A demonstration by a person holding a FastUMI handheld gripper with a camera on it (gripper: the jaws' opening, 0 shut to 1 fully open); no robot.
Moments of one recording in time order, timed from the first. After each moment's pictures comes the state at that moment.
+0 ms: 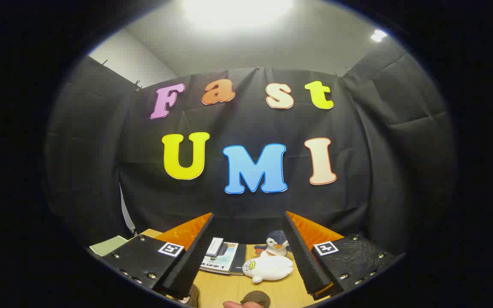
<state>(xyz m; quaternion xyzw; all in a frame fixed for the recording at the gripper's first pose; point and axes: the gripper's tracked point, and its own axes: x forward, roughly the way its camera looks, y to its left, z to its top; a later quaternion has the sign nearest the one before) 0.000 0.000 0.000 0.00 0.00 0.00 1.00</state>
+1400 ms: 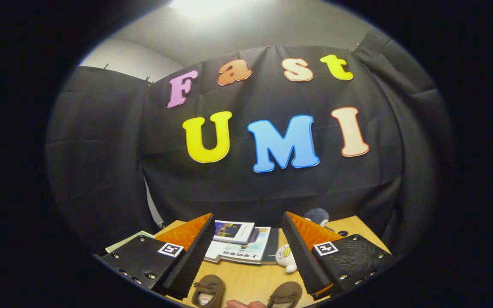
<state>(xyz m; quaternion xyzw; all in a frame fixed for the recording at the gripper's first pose) 0.023 0.084 -0.083 0.06 0.09 0.12 0.99</state>
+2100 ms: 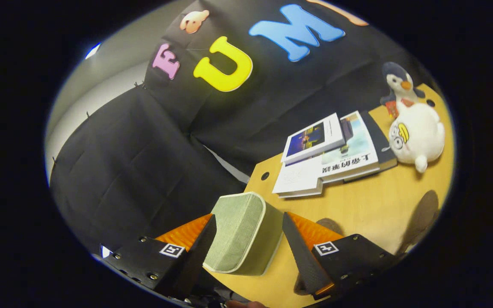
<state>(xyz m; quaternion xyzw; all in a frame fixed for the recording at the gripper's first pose) 0.001 0.244 -0.233 0.33 0.33 0.31 0.83</state>
